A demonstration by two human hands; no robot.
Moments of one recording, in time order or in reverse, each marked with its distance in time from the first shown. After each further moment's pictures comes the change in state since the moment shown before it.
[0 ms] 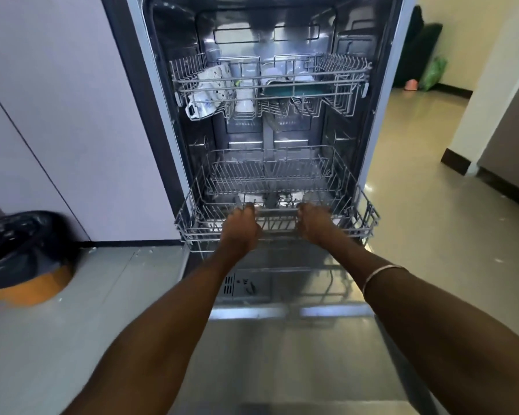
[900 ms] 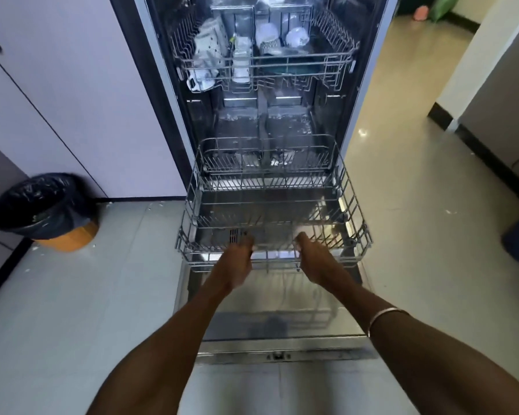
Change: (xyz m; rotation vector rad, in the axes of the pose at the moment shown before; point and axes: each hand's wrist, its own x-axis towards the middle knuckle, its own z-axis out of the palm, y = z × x) left_hand -0.173 0.022 -0.074 -0.218 -0.297 0.083; right_hand -0.202 -0.039 -0.037 0.253 -0.240 0.116
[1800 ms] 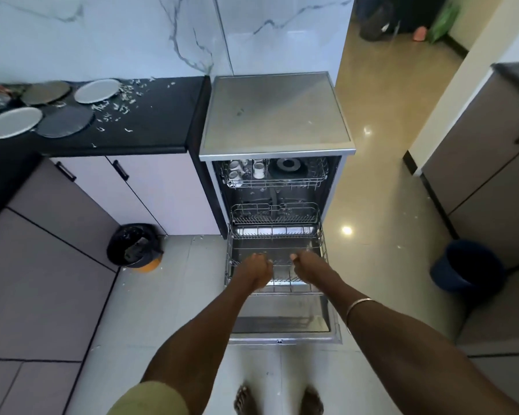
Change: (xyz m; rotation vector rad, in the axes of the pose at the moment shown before) left_hand 0.009 0.287 -0.435 0.028 -0.379 -0.341; right_hand -0.103 -0.260 -0.426 0.055 -0.280 0.203
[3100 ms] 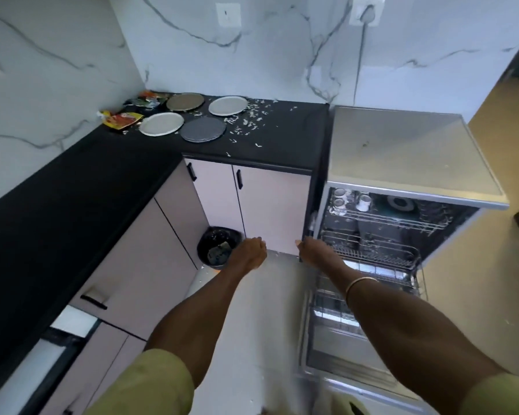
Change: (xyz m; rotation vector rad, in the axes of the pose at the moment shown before) left_hand -0.068 -0.323 -0.210 -0.136 0.240 -0.283; right_hand 0.057 -0.377 0.068 -0.175 -0.017 -0.185
